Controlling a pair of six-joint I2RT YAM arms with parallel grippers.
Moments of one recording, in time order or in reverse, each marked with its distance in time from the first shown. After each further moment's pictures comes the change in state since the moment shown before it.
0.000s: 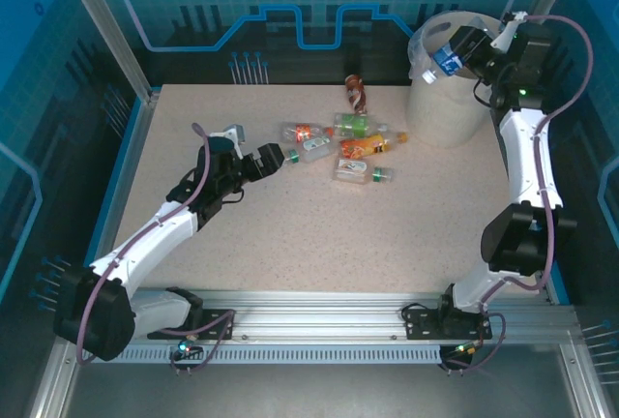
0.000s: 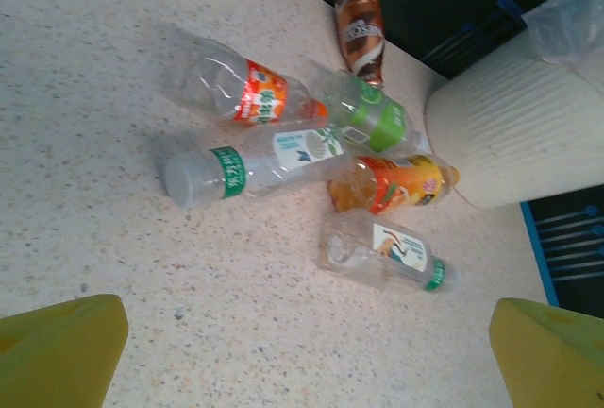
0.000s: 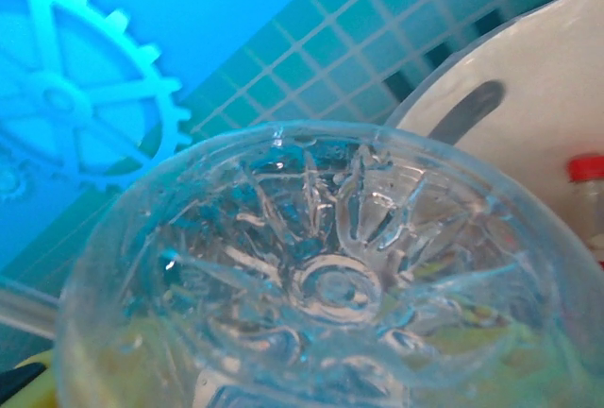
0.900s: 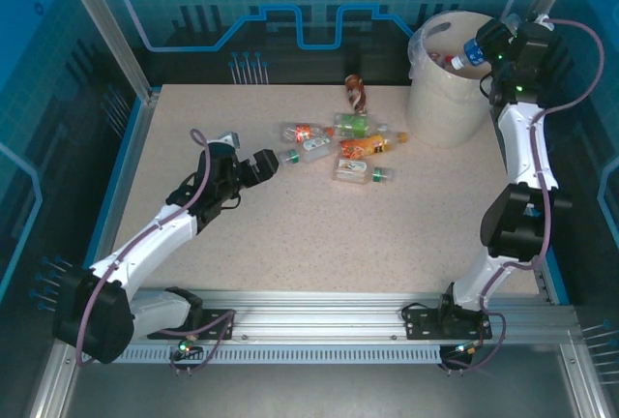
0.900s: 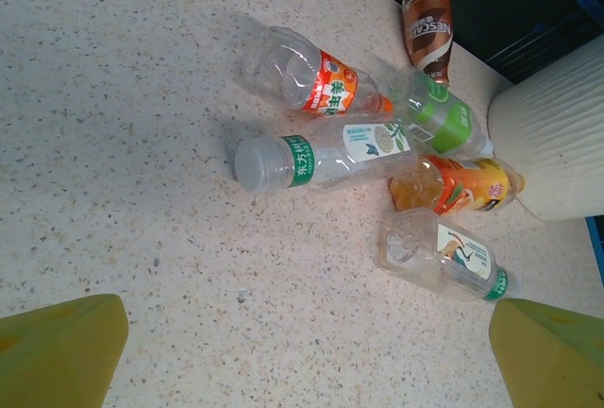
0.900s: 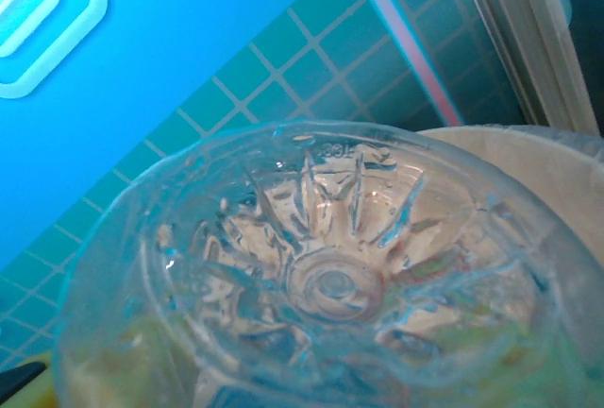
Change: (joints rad) left arm 0.002 -0.012 -0.032 -0.056 -0.080 -0.002; right arm -0.017 0.104 0.012 0.153 0.405 -0.013
